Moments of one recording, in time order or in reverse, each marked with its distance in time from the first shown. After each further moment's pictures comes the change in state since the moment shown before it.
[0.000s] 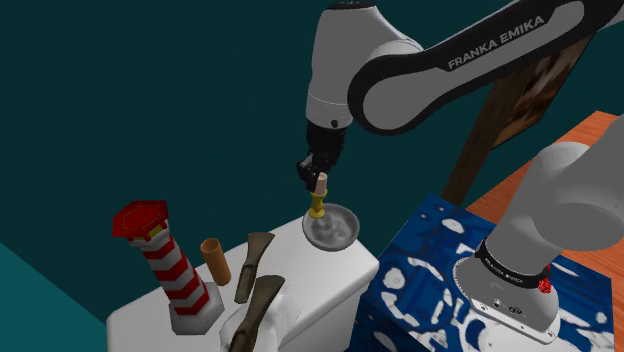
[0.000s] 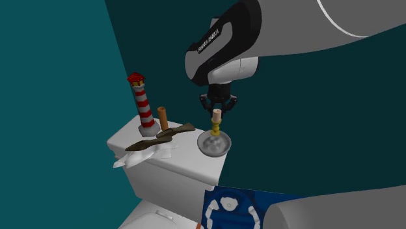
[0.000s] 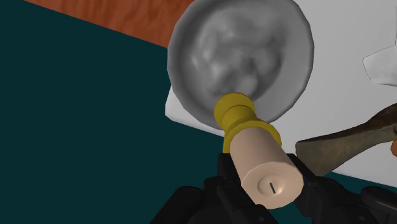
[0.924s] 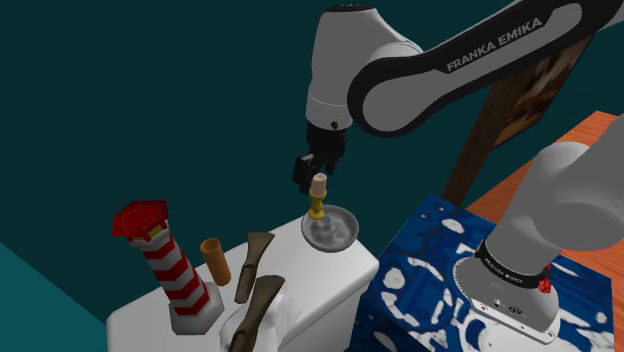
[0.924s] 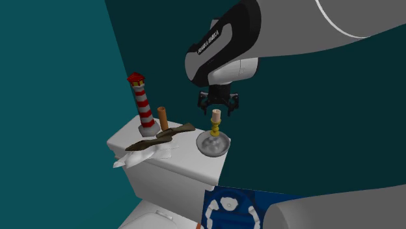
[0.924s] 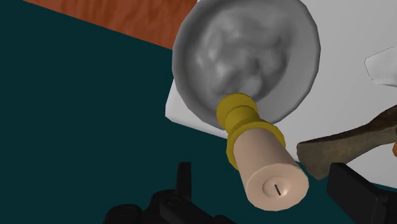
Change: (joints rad) arm -0.001 0.004 0.001 -0.004 -0.001 0.006 0.000
